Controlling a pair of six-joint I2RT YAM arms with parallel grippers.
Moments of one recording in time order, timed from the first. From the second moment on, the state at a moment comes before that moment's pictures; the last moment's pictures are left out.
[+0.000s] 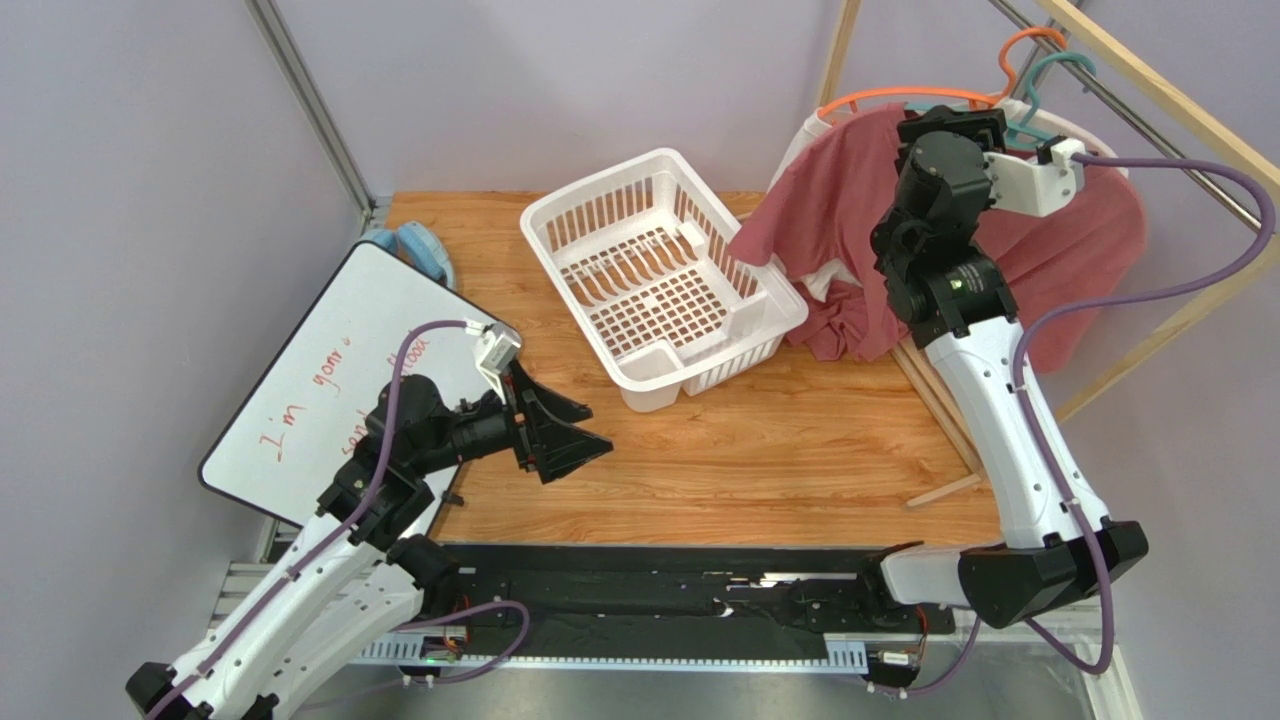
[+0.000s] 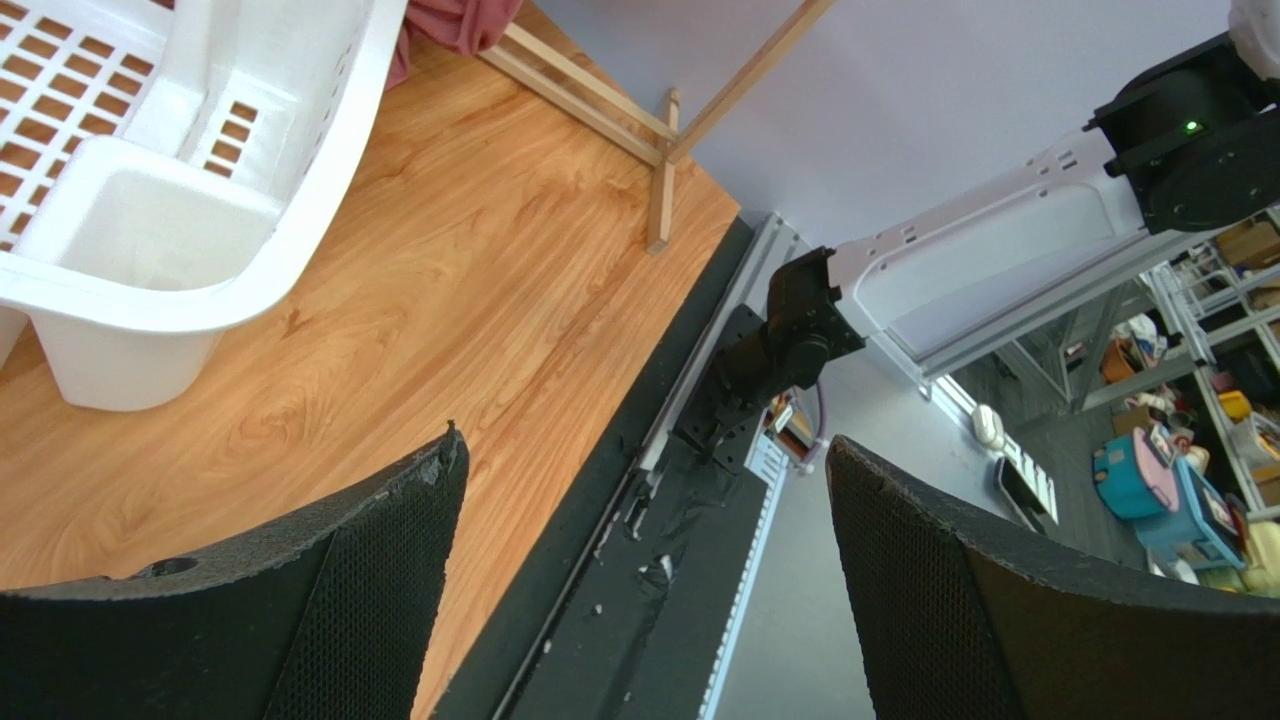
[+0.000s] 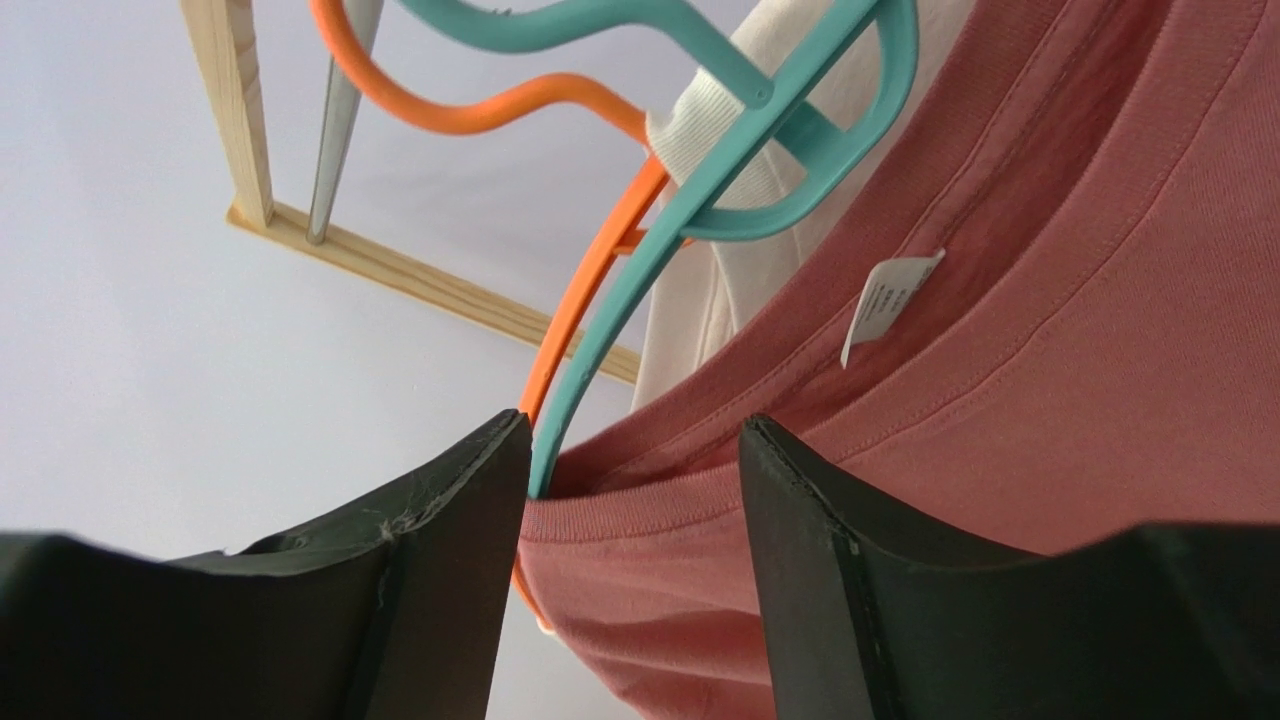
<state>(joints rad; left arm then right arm) -0.59 0.59 0.63 -0.11 0.59 -0.57 0.30 1.32 1.60 -0.24 0.95 0.97</state>
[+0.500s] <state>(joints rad) -0.59 0.62 0.66 -0.16 0.58 -0.57 0.21 1.36 1.59 -0.19 0.90 1.13</state>
